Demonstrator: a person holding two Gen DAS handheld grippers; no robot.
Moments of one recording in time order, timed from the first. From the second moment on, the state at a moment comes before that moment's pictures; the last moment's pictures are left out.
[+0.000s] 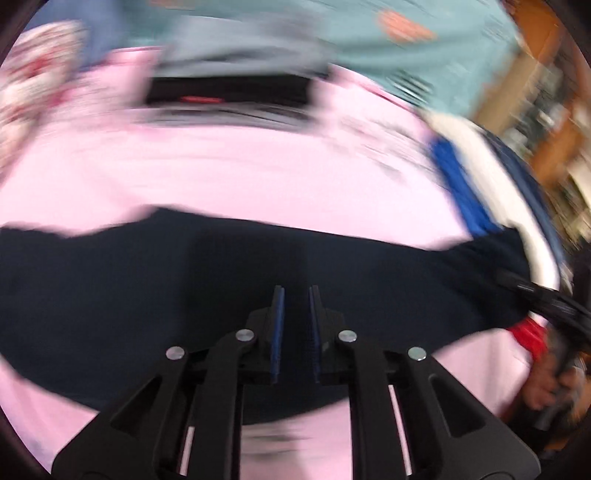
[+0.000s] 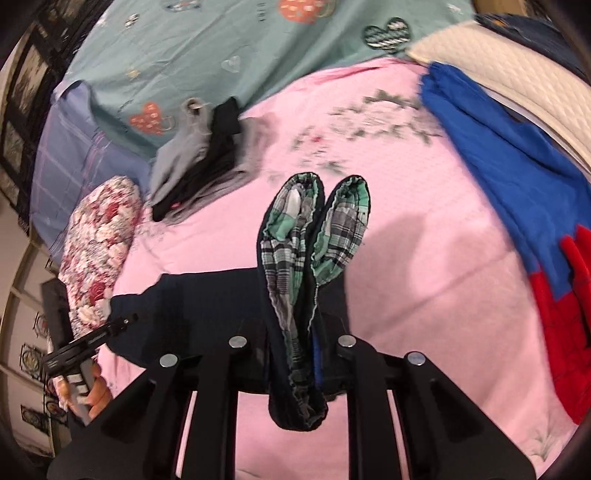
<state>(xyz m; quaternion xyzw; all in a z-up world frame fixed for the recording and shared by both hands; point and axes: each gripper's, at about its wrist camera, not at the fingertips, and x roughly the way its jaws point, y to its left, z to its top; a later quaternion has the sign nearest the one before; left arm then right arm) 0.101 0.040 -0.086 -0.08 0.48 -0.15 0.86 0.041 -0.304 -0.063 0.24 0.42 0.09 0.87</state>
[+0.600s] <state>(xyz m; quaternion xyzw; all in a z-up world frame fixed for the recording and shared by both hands) 0.110 0.179 -0.140 -0.15 0.50 -0.07 0.85 0.129 -0.033 -0.111 -0.01 0.55 0.17 0.82</state>
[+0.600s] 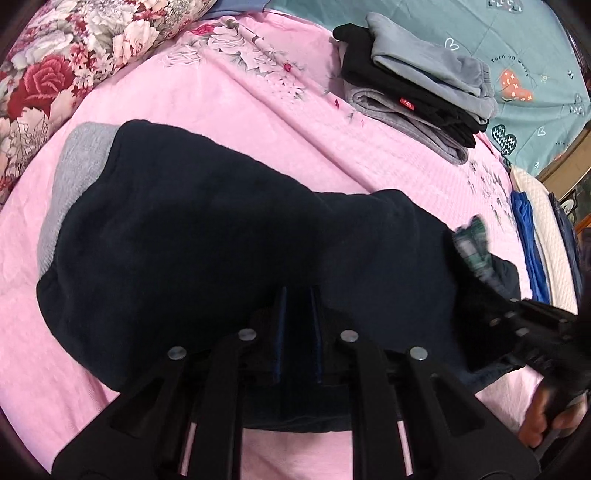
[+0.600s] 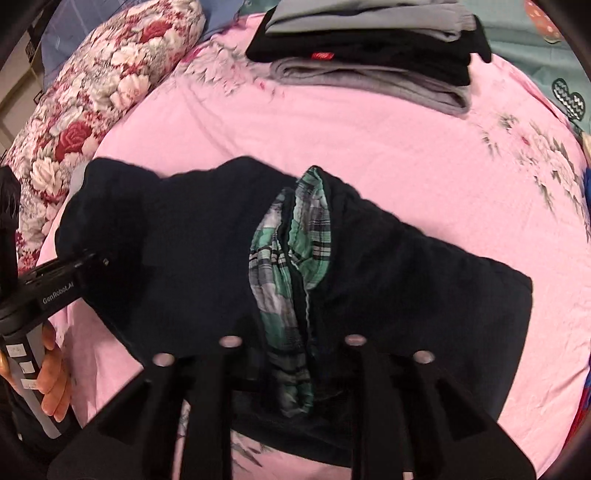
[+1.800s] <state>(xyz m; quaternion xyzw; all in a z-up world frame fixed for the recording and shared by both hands) 0.024 0.301 -0.108 -0.32 0.45 0.03 0.84 0.042 -0.131 -0.098 0.17 0.51 0.26 0.80</state>
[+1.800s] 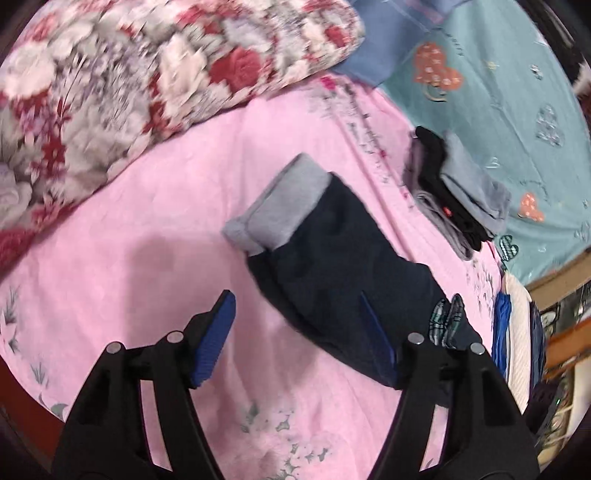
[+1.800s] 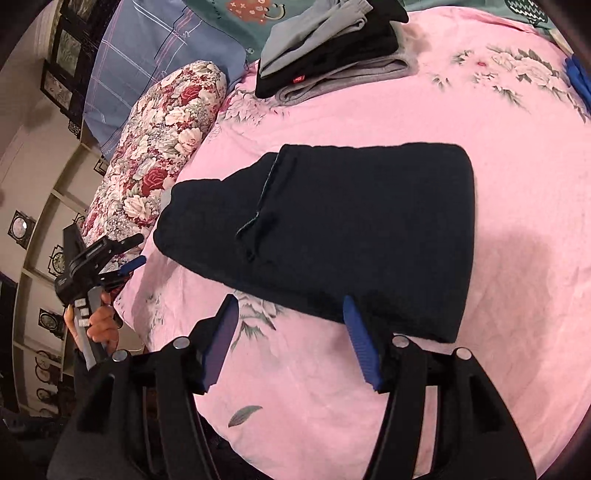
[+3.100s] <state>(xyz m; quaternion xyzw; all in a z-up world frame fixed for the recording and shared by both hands) 0.061 0.267 -0.082 -0.33 0.34 -0.07 0.88 0.159 0.010 -0.112 0.07 0.56 0.28 0.78</state>
